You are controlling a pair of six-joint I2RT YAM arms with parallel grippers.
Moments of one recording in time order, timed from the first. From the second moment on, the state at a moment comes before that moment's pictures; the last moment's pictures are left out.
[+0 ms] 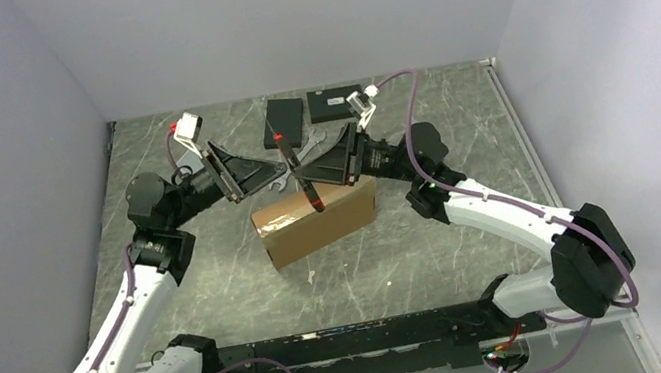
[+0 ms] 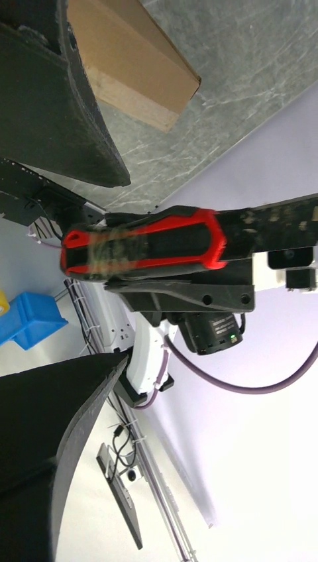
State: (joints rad) left arm -0.31 0.95 0.79 0.43 0.83 -1.20; right arm 0.65 1.30 0.86 0.72 -0.66 1.23
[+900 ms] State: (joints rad) left arm -0.31 1.09 0.89 0.16 0.69 -1.26; right arm 0.74 1.24 0.93 0.30 -0.43 0.90
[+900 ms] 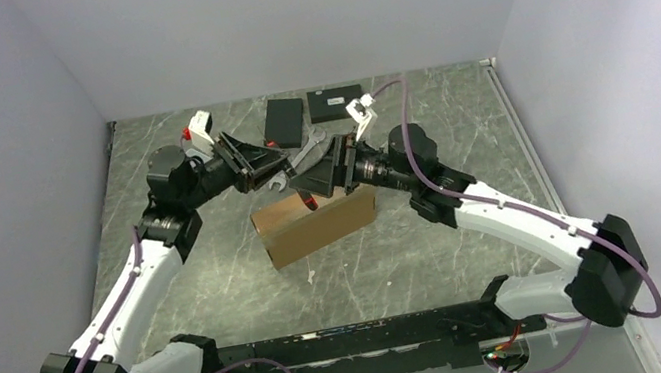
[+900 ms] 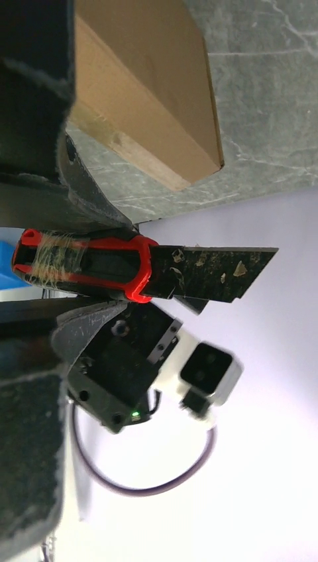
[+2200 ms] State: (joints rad) left arm -0.31 1.12 0.80 0.24 0.72 -1.78; right arm 1.21 1.46 0.76 1.21 0.62 -0.41
